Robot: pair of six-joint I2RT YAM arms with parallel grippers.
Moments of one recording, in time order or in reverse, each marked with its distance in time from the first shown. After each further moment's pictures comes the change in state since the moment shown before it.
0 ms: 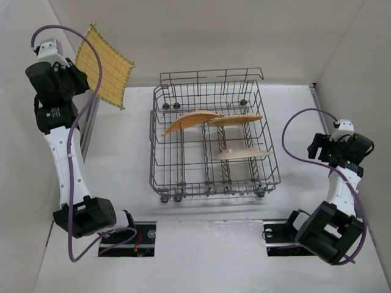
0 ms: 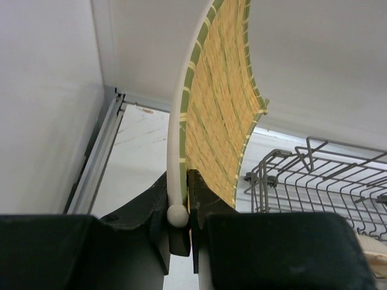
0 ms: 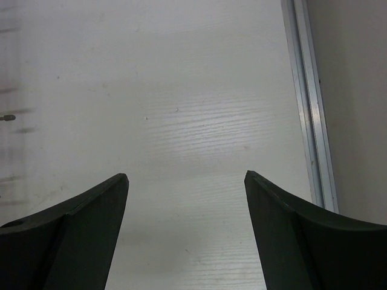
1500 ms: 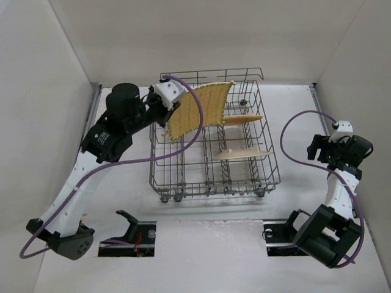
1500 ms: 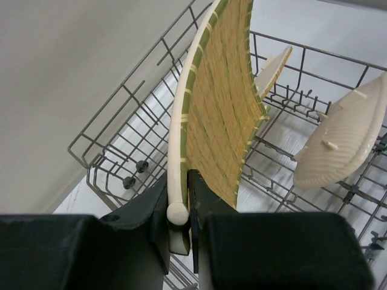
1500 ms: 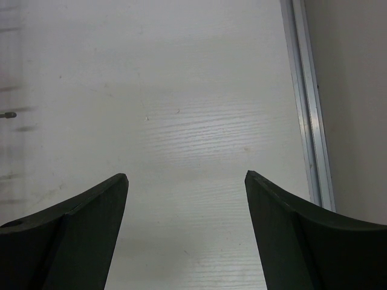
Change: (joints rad) left arm -0.901 -0.194 -0.082 -0.149 -0.051 0.534; right arm -0.001 -0.033 -0.031 0.025 -0.011 -0.012
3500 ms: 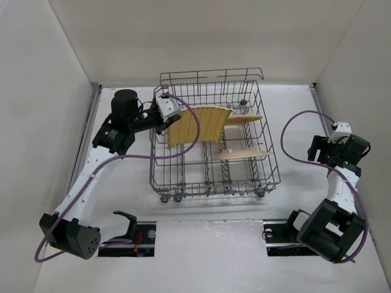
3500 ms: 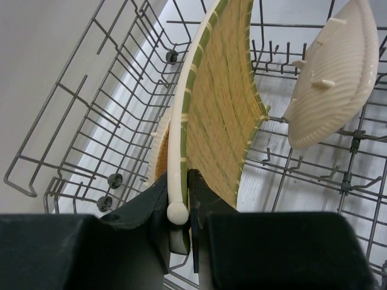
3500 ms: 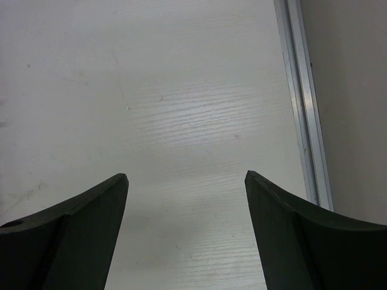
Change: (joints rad) left arm 0.203 0.005 -0.304 0.182 0.441 0.214; right arm 0.016 0.054 0.002 -0.003 0.083 -0.002
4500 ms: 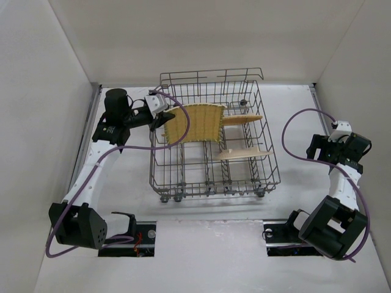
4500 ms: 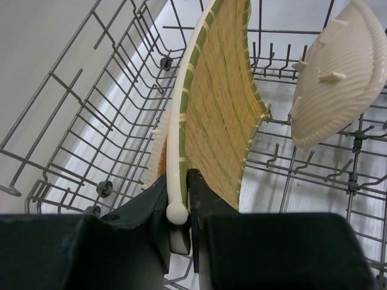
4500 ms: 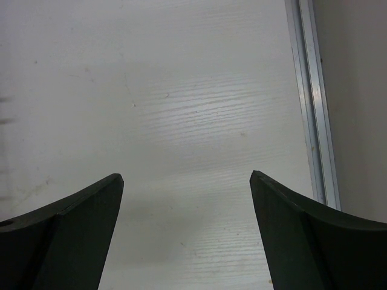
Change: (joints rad) left arm 0.180 0.074 -0.093 0.172 0.269 -0.032; right arm -0.002 0.033 0.038 -0.047 -0.018 -0.001
